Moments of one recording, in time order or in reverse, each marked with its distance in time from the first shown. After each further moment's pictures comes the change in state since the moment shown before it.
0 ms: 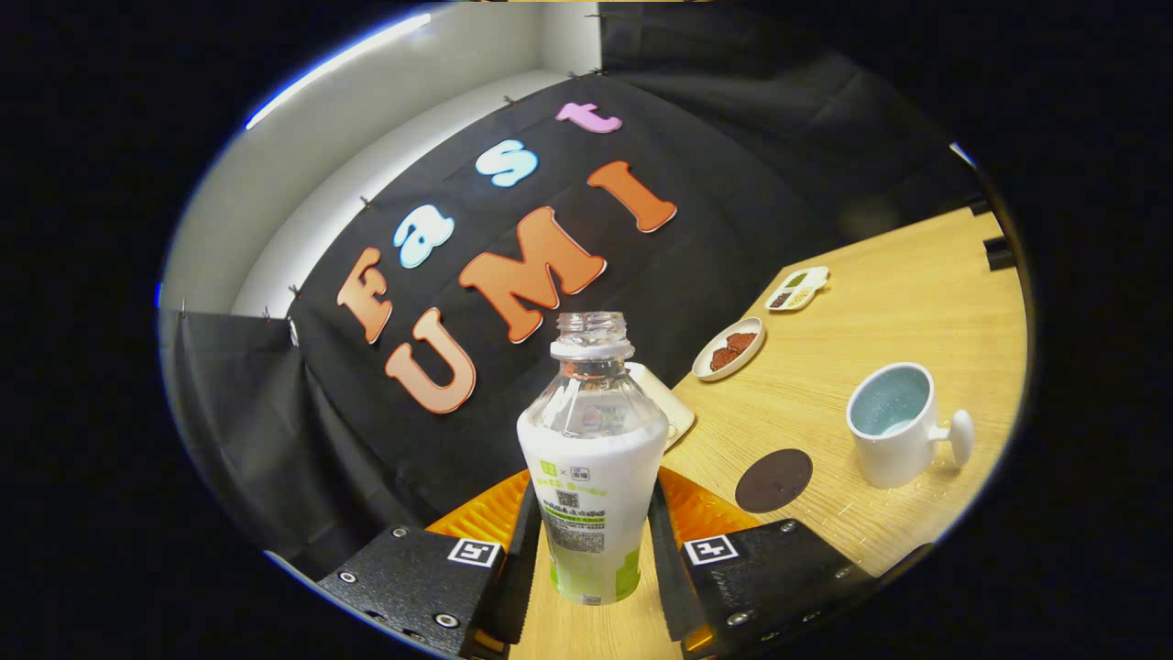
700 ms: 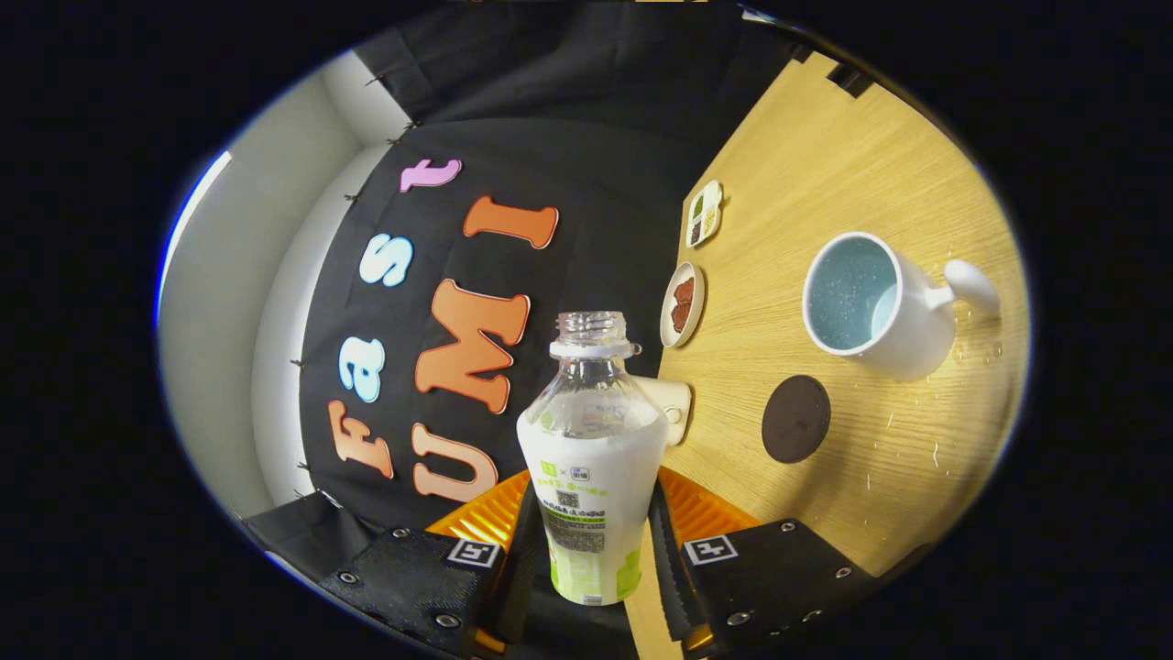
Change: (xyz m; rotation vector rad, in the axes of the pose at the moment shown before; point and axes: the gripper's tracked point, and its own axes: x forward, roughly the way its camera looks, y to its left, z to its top) arm 0.019 -0.030 0.014 0.565 -0.014 -0.055
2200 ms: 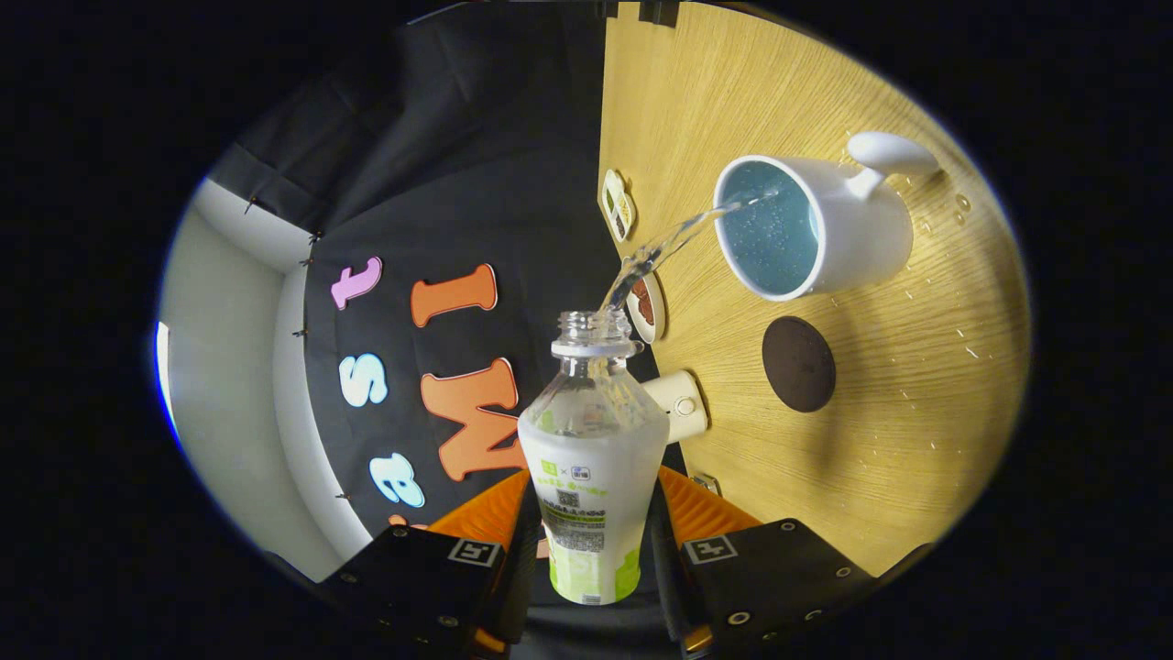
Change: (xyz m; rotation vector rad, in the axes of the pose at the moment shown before) arm 0.012 -0.004 0.021 0.470 -0.051 -0.018
